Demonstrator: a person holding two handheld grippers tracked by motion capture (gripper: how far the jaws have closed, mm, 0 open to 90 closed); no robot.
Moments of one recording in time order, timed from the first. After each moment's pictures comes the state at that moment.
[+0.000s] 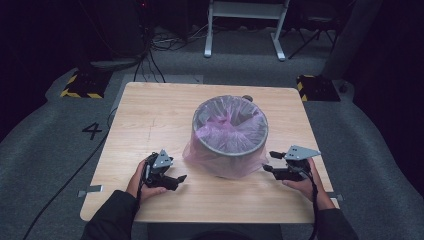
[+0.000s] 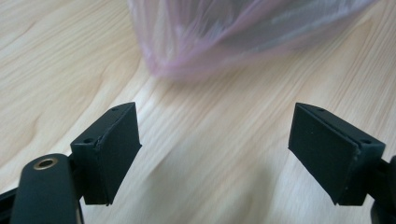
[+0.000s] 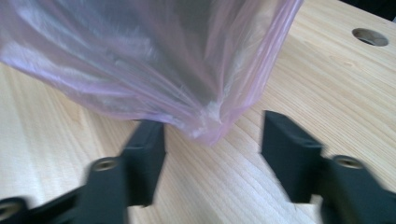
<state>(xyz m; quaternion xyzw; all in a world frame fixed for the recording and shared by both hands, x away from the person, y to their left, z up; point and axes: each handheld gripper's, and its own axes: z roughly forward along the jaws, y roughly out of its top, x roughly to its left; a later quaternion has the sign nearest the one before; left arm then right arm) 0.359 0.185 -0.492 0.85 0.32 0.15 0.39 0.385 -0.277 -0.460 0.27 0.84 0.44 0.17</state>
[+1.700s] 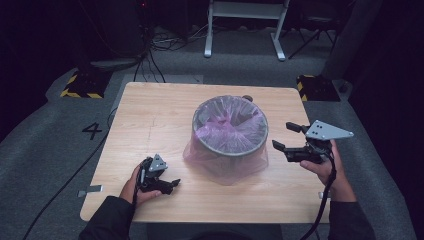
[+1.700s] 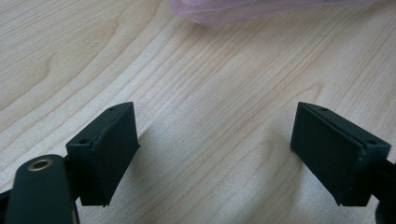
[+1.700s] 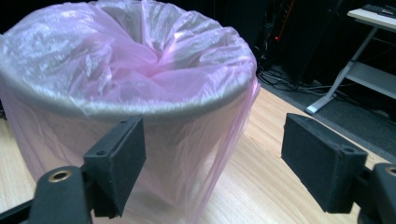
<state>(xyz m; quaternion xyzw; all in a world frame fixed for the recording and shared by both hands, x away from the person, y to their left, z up) 0.355 0.195 -0.504 0.86 0.35 0.14 0.36 0.377 -0.273 -0.344 0.25 0.79 0.50 0.25</state>
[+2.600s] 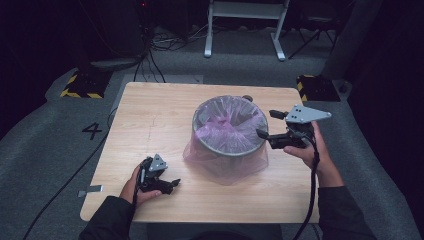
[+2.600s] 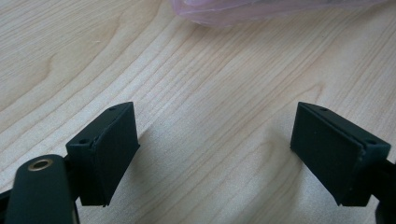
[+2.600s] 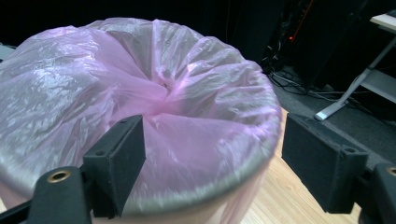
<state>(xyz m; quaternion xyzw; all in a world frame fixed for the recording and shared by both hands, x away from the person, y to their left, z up) 0.355 0.195 -0.504 0.85 0.35 0.14 0.36 0.407 -0.226 -0.322 0.22 0.81 0.48 0.24</state>
